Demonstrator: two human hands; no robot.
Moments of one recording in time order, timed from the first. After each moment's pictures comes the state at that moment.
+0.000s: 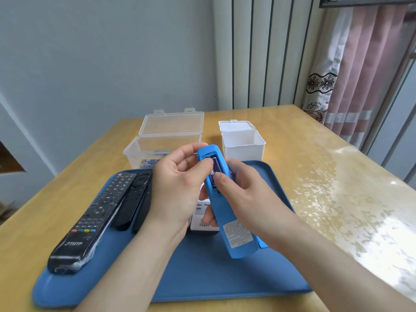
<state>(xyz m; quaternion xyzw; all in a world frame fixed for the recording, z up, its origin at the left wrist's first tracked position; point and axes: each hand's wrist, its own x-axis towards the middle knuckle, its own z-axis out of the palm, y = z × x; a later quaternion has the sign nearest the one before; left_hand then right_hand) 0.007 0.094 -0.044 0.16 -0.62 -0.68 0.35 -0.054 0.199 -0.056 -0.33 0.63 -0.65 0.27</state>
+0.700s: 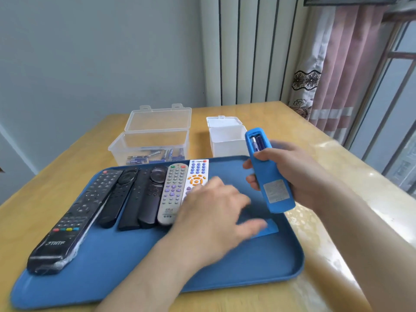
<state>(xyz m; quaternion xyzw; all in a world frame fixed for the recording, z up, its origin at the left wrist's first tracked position) 0.003 0.126 -0.074 0.00 -0.99 -0.04 0.11 -0.119 0.244 -0.044 -0.15 0.65 -0.70 0.25</state>
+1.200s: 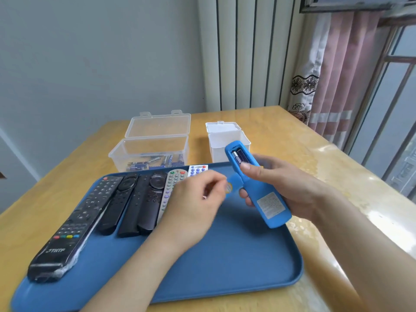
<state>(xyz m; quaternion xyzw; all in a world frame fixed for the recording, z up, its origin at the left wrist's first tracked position) -0.004 0.107 -0.072 0.09 -0.88 -0.40 0.25 -0.117 0.249 -0.051 -0.27 0.61 -0.63 0.38</state>
